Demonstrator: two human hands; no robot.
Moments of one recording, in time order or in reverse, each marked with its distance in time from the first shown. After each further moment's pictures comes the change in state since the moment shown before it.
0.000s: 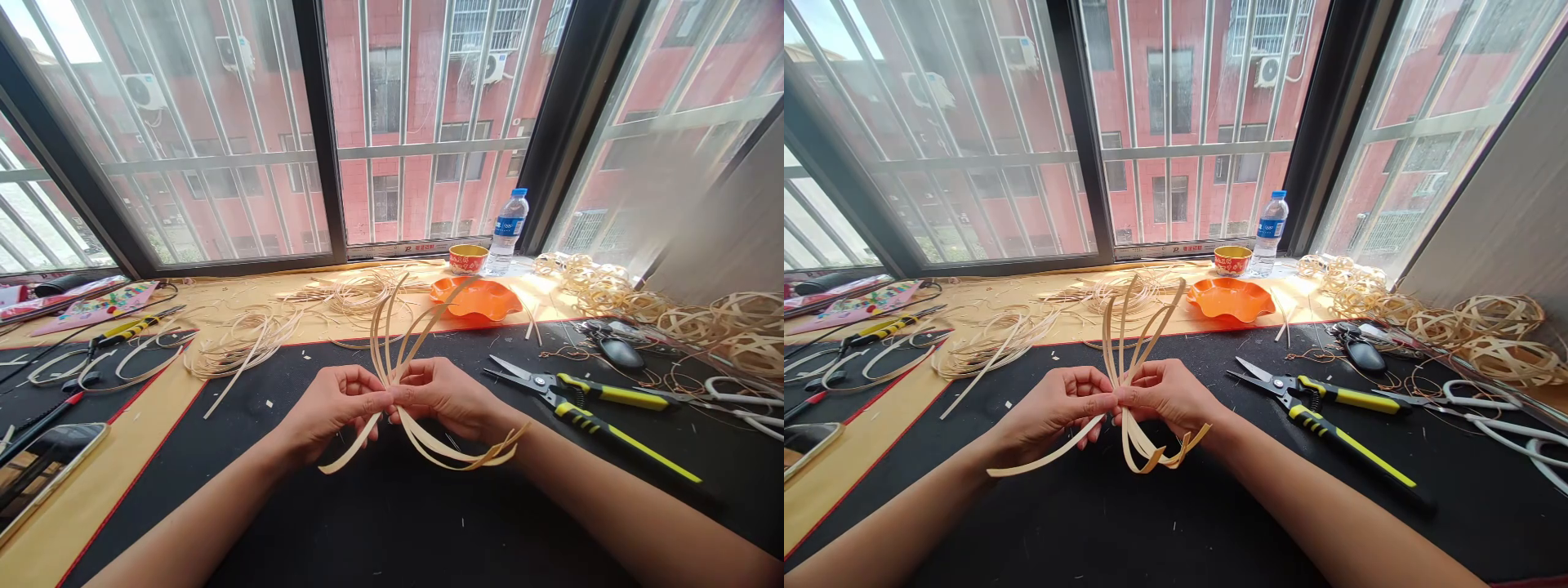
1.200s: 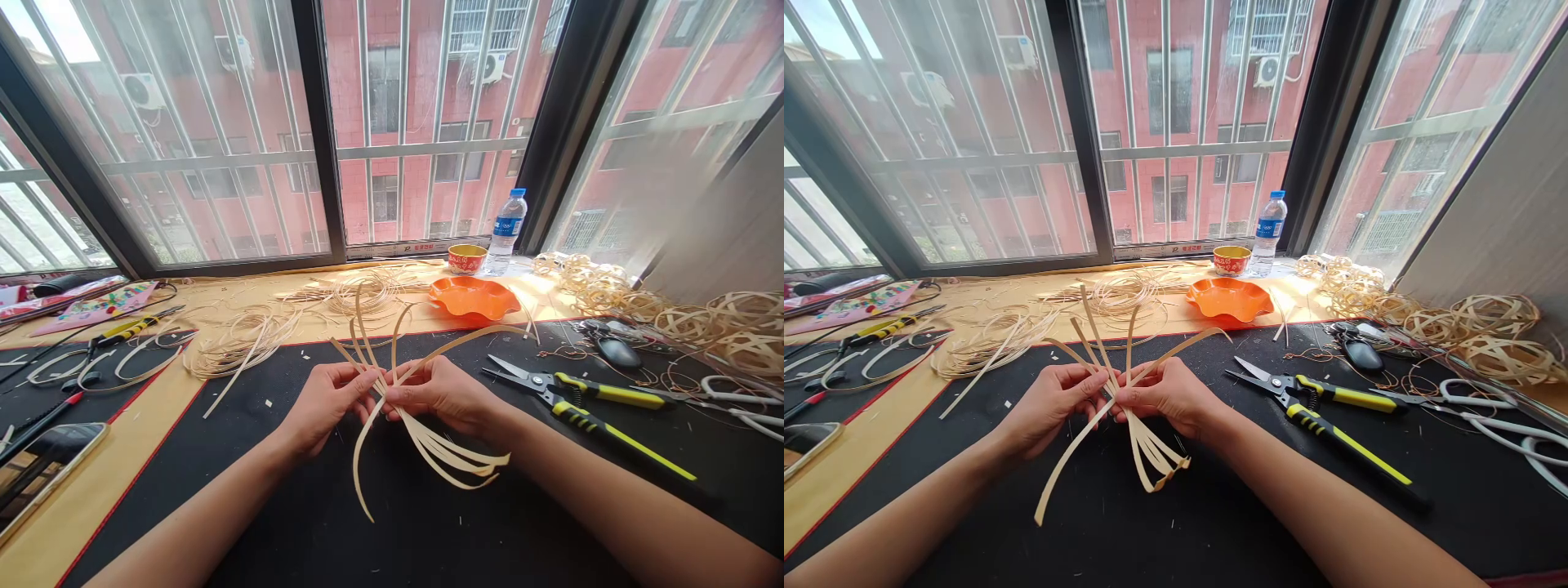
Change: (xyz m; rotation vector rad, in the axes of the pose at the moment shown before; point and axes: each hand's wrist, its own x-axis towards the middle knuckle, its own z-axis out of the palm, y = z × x) left_hand 0.009 -0.006 0.001 -0.030 0.083 0.151; right_hand 0.002 0.002 -0.007 -0.051 -0.045 -0.003
